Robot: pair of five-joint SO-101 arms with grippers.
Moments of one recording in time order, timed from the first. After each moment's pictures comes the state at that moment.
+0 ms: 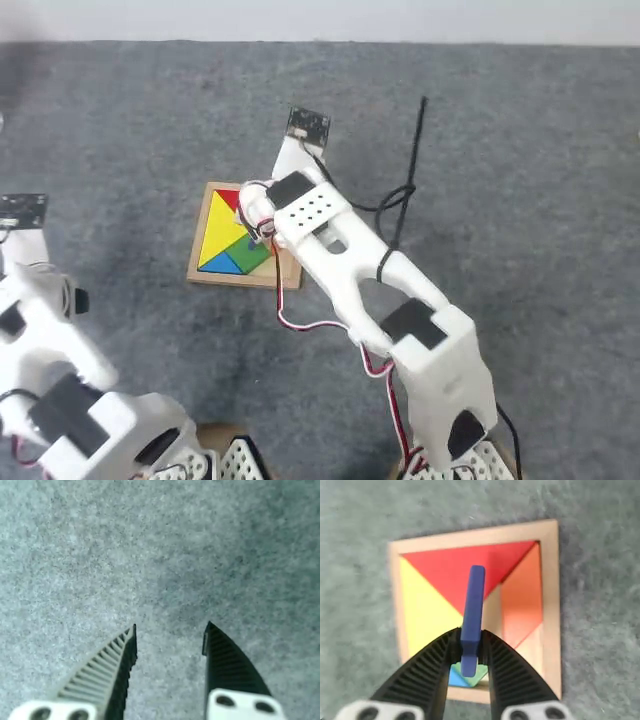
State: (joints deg) left arm -54.3 -4.0 39.6 50.0 -36.2; right arm -43.1 28.2 -14.4 59.8 -53.0
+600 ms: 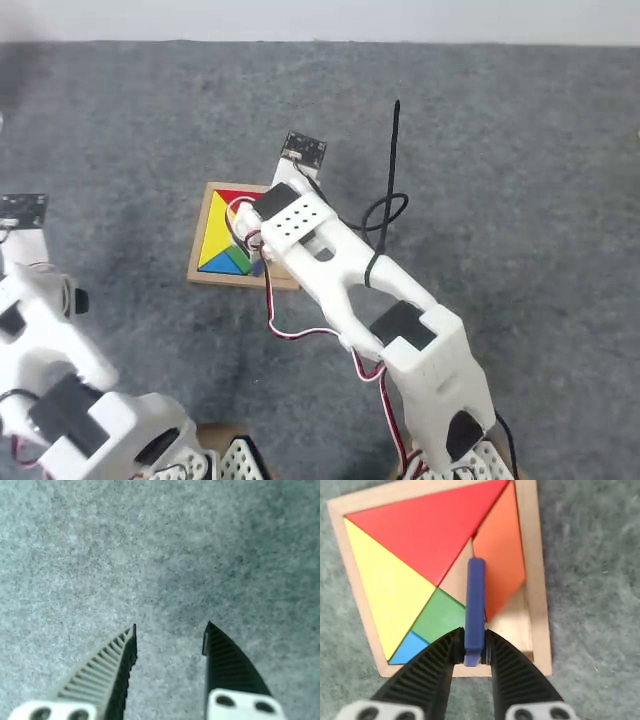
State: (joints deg) left arm -54.3 -4.0 39.6 50.0 -36.2; right arm -45.9 31.2 -14.6 66.8 -58.1
